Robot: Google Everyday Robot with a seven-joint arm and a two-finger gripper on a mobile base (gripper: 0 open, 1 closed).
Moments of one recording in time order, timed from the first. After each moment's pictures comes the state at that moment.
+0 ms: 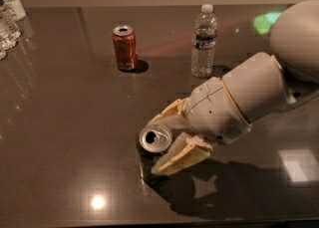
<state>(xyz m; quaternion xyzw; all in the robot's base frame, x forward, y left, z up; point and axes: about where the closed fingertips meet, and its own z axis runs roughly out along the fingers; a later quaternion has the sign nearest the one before) 0.343 -0.002 0.899 -0.69 0.59 0.30 0.28</state>
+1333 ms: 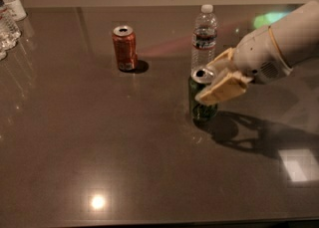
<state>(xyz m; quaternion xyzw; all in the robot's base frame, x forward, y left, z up) 0.473 -0.106 0.925 -0.58 0.72 0.20 0.32</state>
